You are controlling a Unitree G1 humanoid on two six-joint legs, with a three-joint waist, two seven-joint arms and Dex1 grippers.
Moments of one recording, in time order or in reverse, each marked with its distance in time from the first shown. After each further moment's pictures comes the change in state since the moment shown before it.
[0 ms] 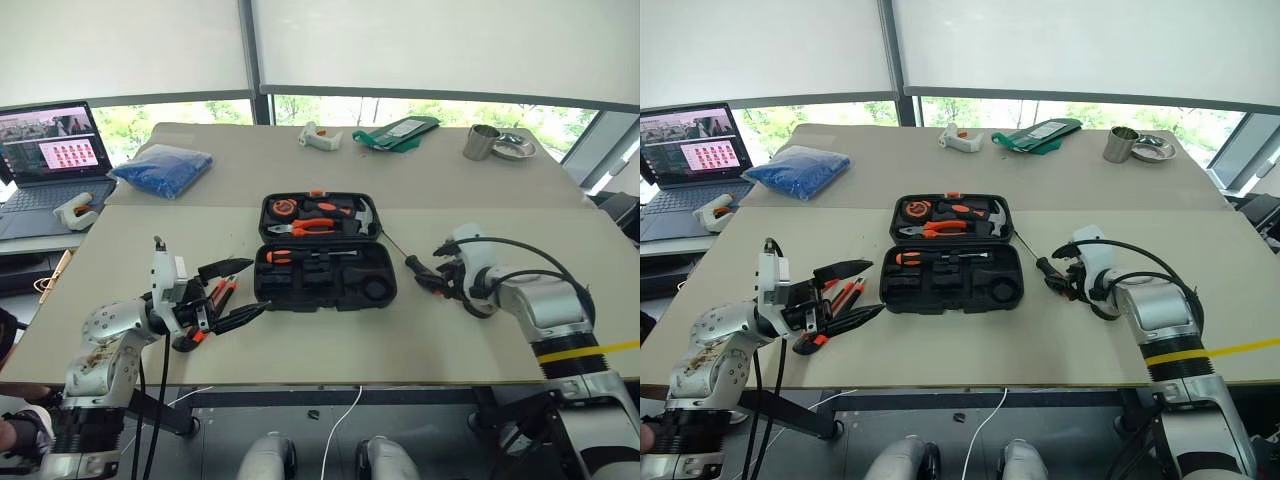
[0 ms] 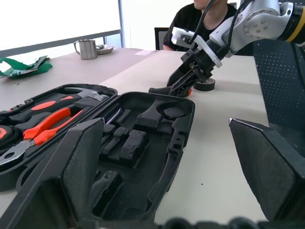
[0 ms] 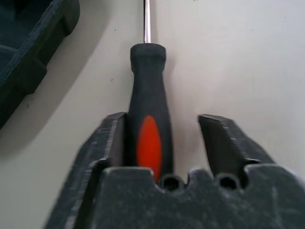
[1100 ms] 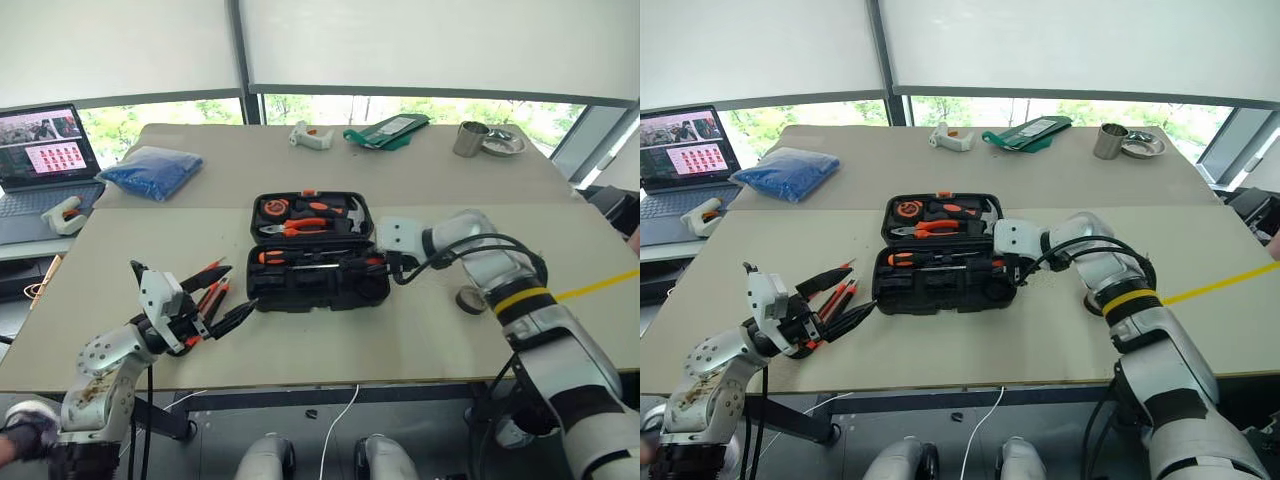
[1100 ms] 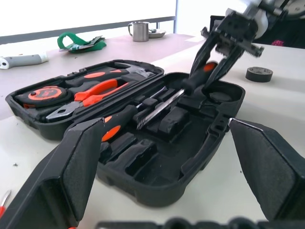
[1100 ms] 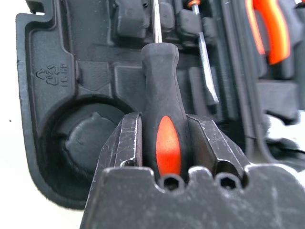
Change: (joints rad) left arm 0.169 -0.047 0.037 -0.115 0.051 -0.024 0.283; right arm -0.389 0.121 0.324 0.490 -0.357 -0.935 0.613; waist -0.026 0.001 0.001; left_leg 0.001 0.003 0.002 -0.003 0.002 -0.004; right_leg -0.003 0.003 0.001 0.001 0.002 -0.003
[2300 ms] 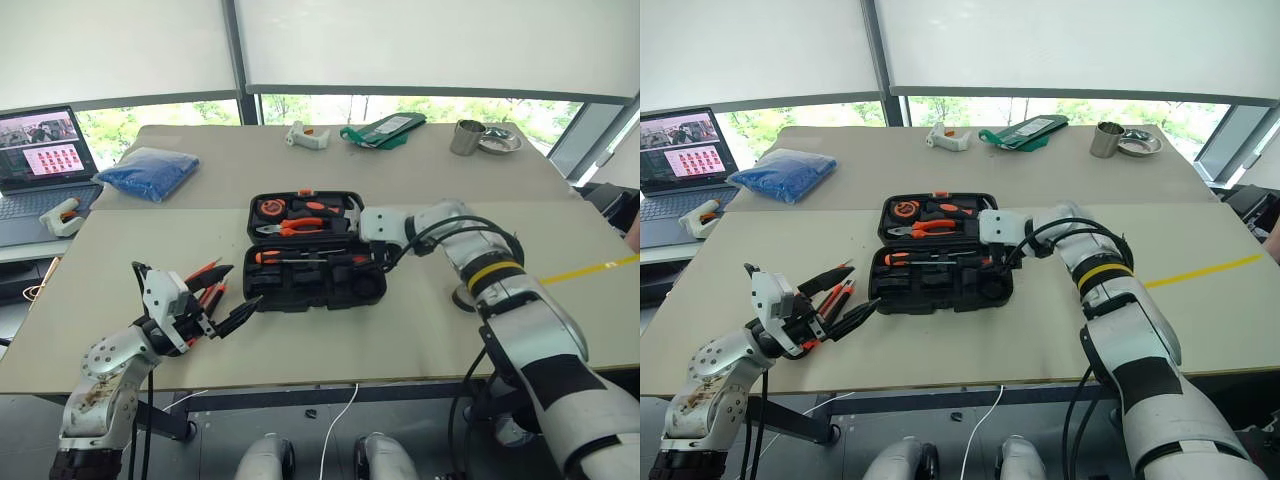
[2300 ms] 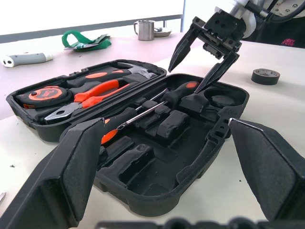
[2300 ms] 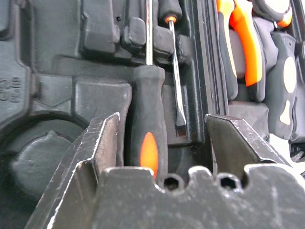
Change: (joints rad) left arm 0.019 -0.002 -0.015 -0.043 0.001 0.025 0.065; right arm -0.190 0.087 -0.073 0.370 -0.092 -0.263 0.015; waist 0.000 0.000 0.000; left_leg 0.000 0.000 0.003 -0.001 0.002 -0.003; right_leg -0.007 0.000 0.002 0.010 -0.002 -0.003
